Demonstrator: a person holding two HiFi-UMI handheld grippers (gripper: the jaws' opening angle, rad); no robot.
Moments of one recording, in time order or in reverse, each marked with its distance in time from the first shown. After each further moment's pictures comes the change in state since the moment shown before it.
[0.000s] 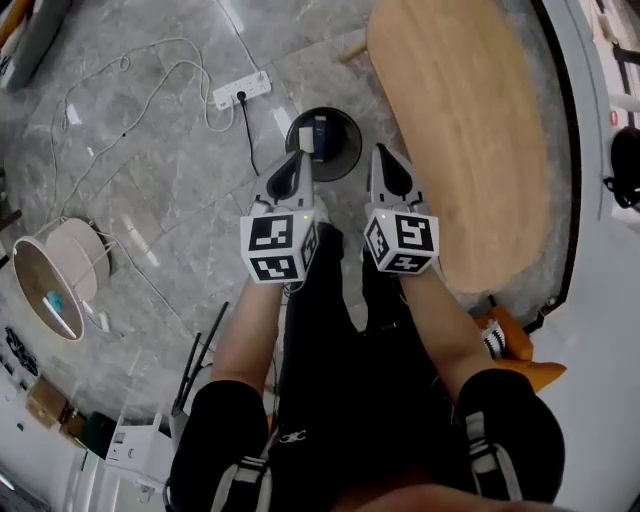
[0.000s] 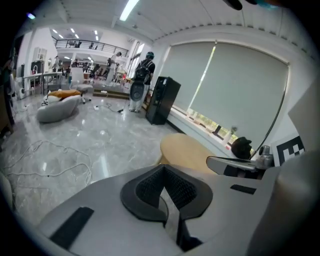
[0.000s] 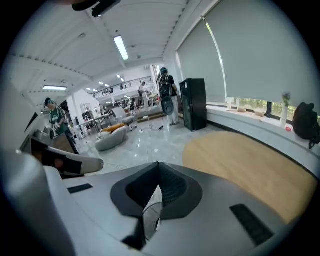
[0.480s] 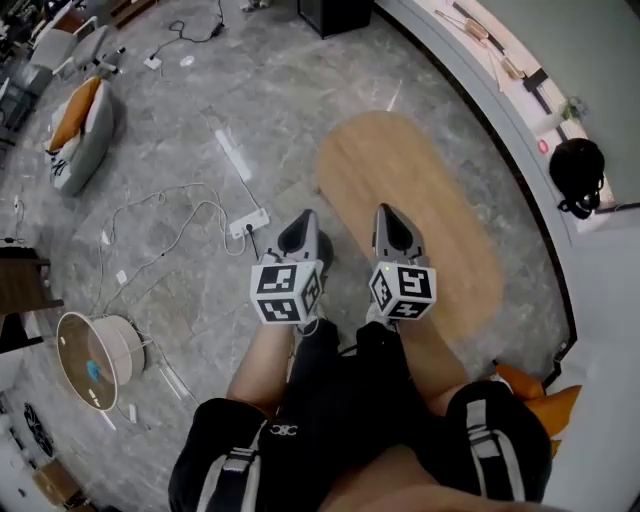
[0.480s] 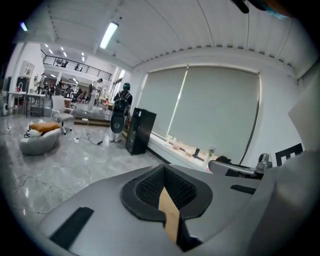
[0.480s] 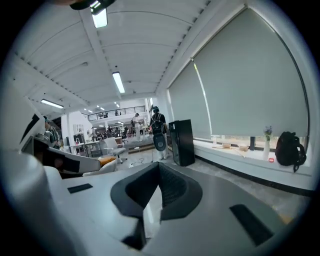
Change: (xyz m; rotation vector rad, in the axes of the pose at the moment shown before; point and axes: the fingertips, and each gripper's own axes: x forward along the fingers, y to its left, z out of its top) left arm -0.138 -0.204 0.220 0.147 -0.261 -0.141; right arm -0.211 -0.073 0.250 0.014 -0.347 -0.111
